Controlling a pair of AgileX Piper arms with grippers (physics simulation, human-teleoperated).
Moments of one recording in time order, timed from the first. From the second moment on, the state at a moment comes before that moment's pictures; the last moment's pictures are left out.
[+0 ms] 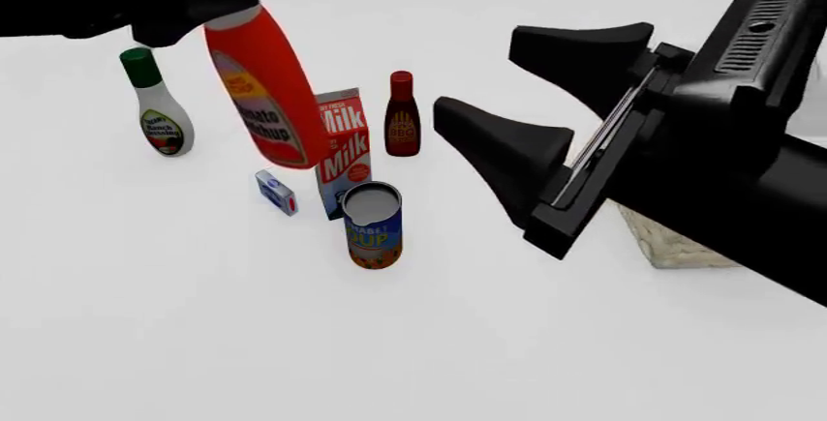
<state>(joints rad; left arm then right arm) -0.62 0.96 -1.10 0.52 -0.02 0.89 0.93 -0.61 -0.31 -0.18</state>
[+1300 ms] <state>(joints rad) -0.67 0.94 -1.10 0.54 -0.02 0.99 1.18 -0.72 -0.42 -0.18</state>
